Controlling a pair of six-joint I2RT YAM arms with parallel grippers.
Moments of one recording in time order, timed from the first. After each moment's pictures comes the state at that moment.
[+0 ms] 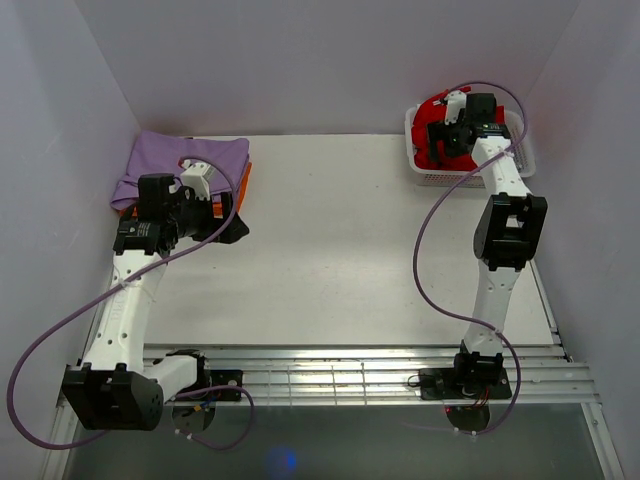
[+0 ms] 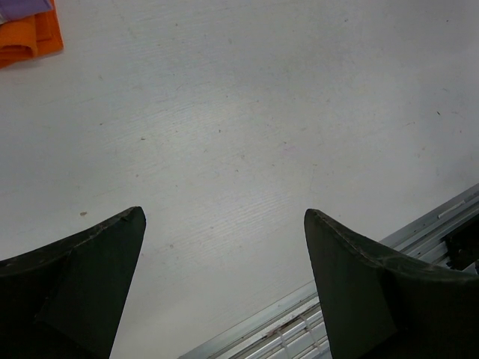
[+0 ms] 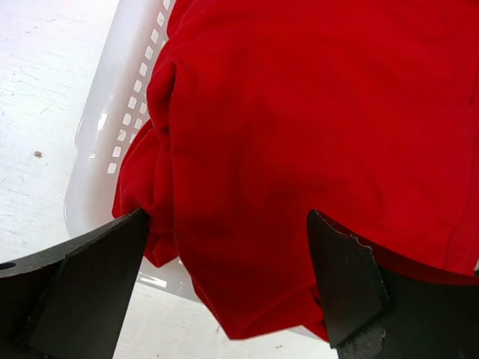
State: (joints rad) left arm -0.02 1.11 1.14 -0.74 0.50 -0.02; right arm -0.02 2.22 2.10 -0.61 -0.20 -0.30
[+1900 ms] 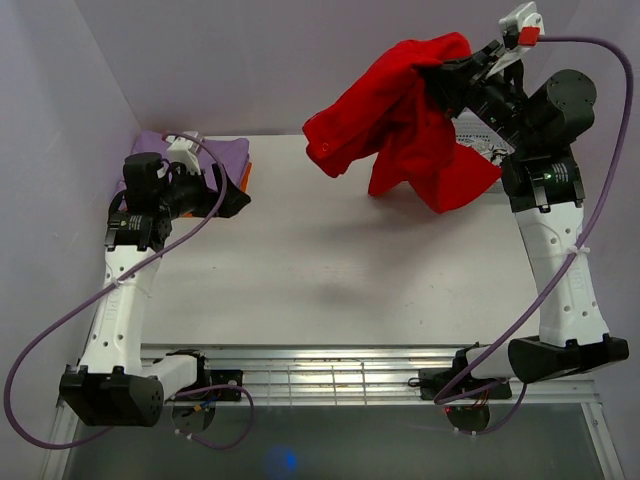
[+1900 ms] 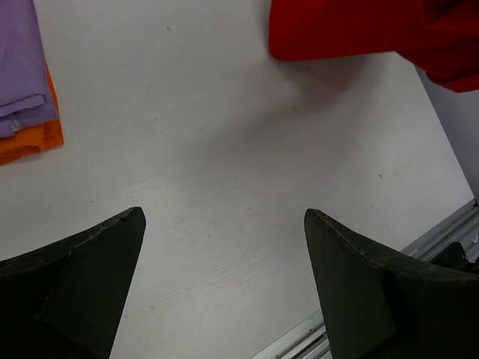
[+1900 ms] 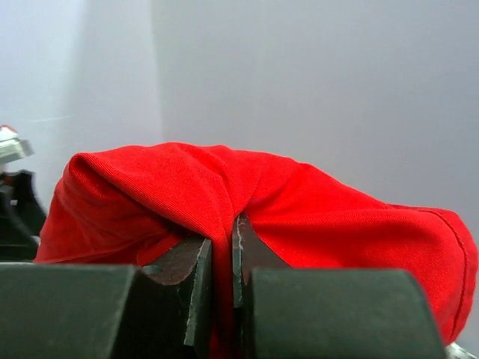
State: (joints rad) left arm -0.02 1.13 1.27 -0.62 0.53 -0.14; right arm 0.17 1.34 1.84 -0.11 -0.60 0.13
